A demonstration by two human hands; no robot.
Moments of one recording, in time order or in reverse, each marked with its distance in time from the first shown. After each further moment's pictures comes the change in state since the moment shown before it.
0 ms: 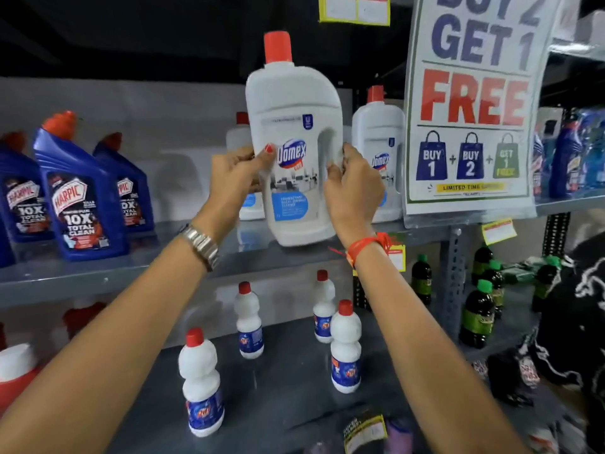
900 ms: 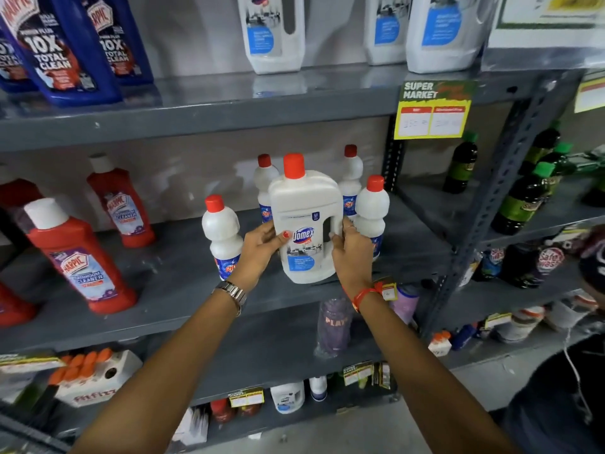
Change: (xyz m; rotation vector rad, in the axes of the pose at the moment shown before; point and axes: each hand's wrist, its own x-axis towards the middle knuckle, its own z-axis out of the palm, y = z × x) left_hand -0.205 -0.223 -0.029 0.019 -0.094 -0.577; right_hand -0.253 0.142 0.058 0.013 -0.524 0.304
